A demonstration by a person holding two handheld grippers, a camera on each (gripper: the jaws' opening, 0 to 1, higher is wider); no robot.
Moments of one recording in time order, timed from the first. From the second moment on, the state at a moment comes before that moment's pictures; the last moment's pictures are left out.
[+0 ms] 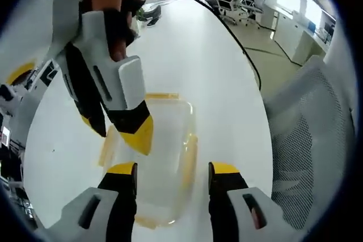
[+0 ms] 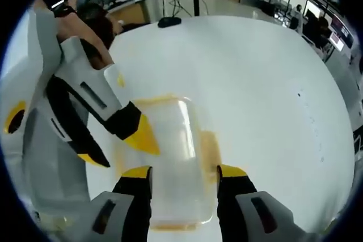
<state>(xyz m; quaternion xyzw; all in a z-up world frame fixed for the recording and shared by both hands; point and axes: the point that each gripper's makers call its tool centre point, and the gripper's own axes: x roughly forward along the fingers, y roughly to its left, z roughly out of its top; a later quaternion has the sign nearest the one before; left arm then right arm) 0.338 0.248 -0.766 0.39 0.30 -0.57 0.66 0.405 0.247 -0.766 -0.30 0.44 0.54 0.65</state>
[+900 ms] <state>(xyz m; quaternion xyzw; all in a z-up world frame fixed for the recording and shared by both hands) 0.346 0.245 -0.770 0.44 0.26 -0.54 0.67 0.402 0.251 -0.772 -0.32 0.47 0.58 0.58</state>
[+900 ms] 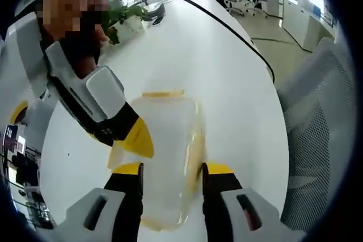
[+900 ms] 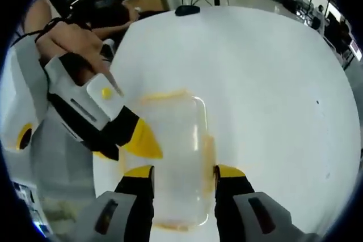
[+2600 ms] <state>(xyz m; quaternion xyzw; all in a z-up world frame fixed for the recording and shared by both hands) 0.344 0.259 -0.760 0.44 0.28 -0.56 0.64 0.397 0.236 -0.756 -0.36 0.44 0.53 0.63</state>
